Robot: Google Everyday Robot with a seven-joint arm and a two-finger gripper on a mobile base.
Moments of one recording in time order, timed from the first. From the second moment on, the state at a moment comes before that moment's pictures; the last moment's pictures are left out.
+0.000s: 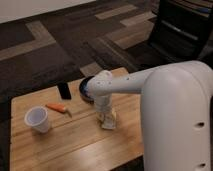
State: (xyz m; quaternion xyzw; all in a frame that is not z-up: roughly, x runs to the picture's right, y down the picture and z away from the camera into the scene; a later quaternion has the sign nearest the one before) arm -0.033 0.165 0.811 -0.27 0.30 0.64 0.66
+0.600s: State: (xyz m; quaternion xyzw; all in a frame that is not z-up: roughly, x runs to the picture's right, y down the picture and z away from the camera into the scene) arm -0.104 0.154 0.813 -0.31 0.25 0.58 0.71
